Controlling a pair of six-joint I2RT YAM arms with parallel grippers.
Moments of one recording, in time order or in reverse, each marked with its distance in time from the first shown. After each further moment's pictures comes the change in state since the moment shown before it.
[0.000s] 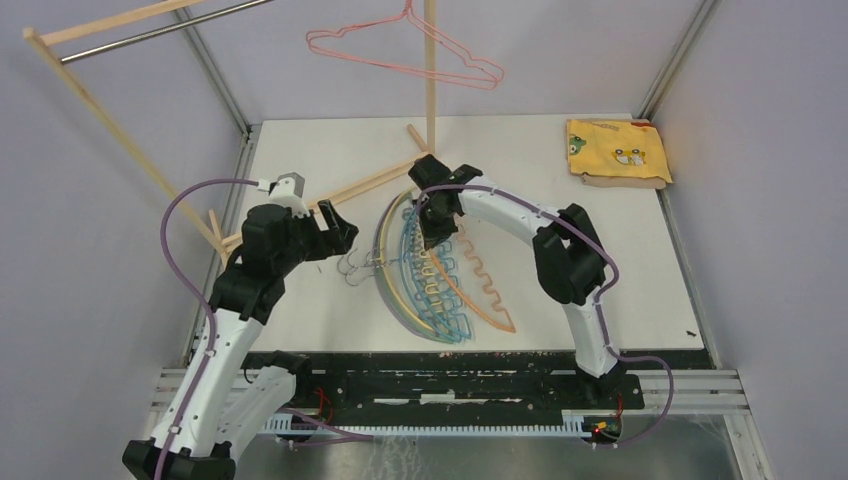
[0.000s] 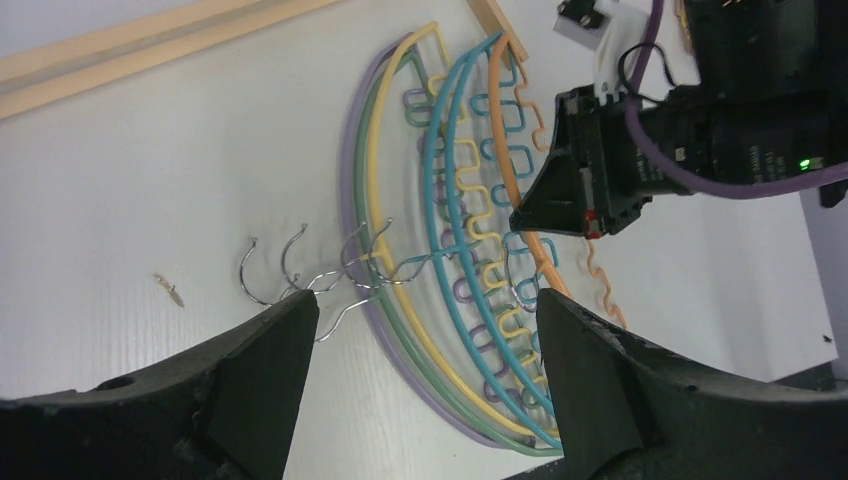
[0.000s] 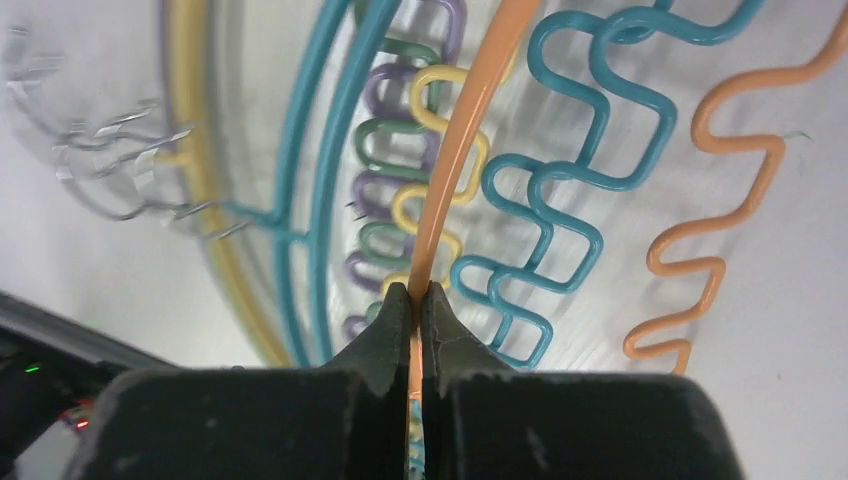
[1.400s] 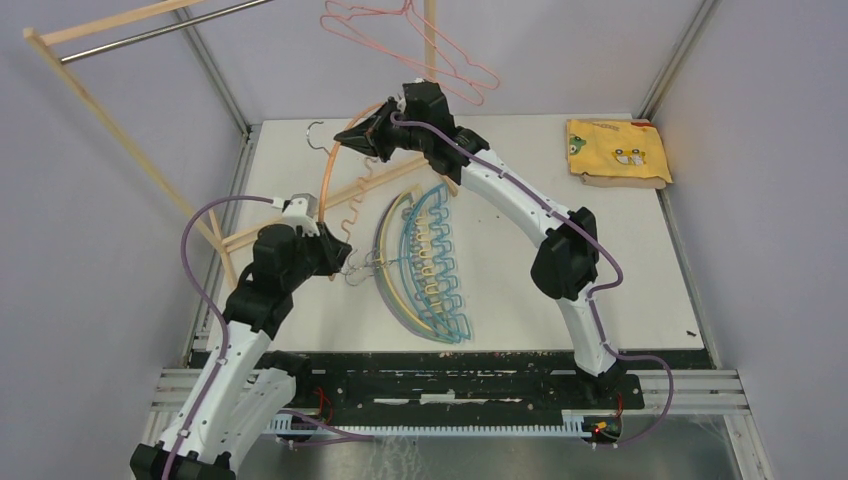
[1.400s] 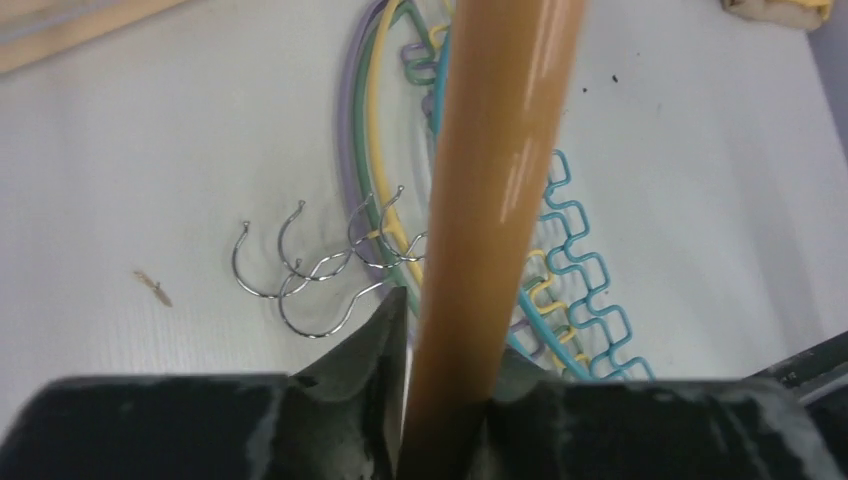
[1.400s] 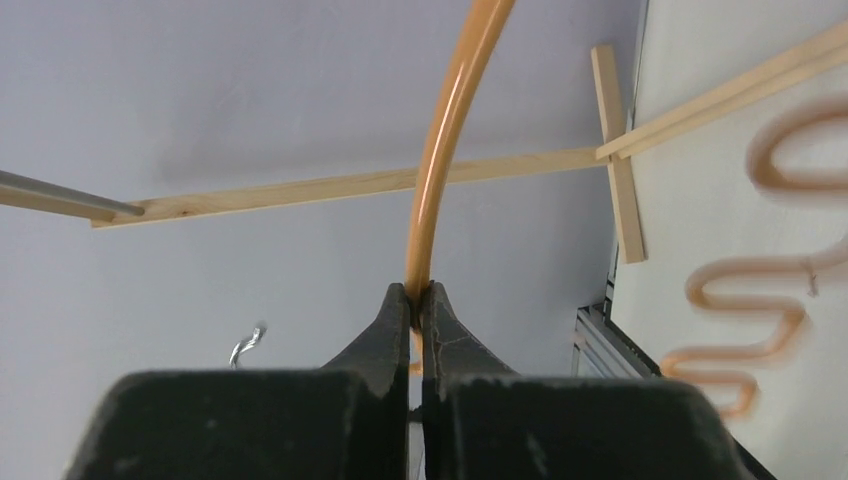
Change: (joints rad) left arm 0.000 -0.089 -0.204 0.129 0.068 0.014; right arm -0.008 0.035 0.425 0.612 -0.313 0.990
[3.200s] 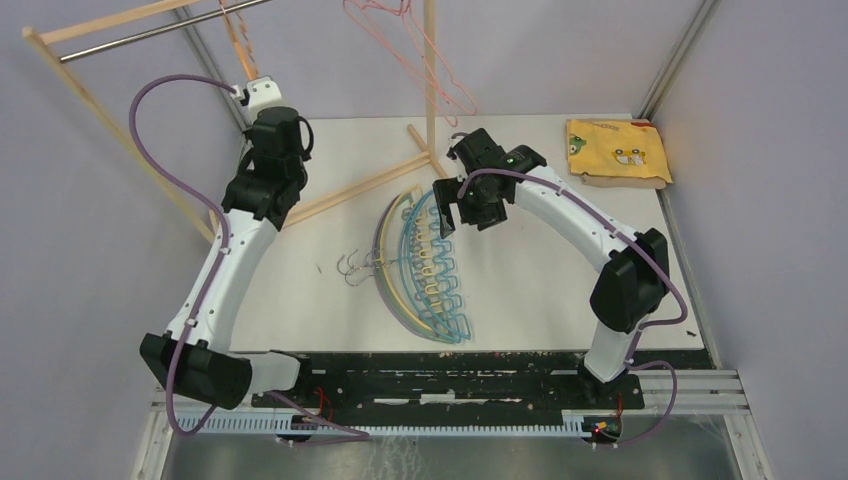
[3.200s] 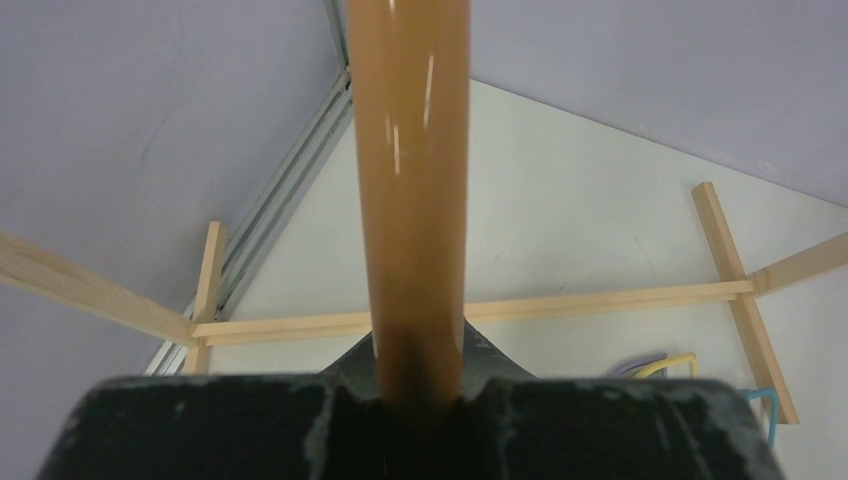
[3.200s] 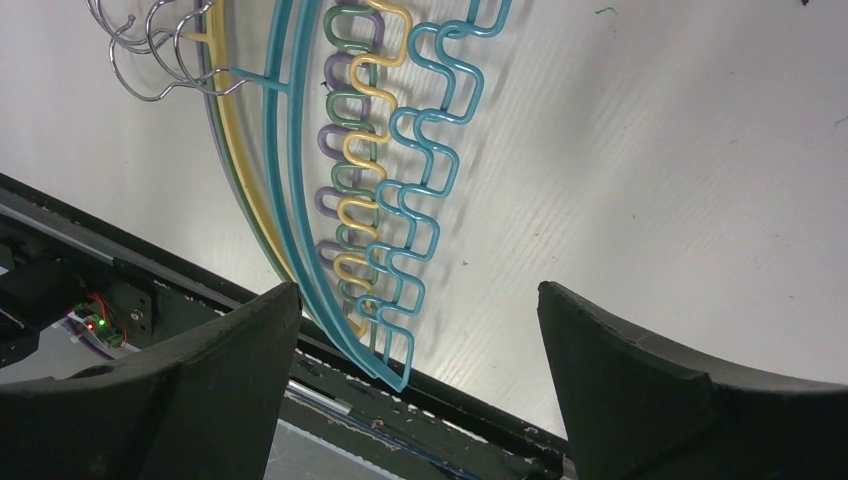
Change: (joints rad) left arm -0.013 0.589 0.771 -0.079 -0.815 0.163; right arm -0.096 -0.405 -0.527 -0.779 0.264 -1.077
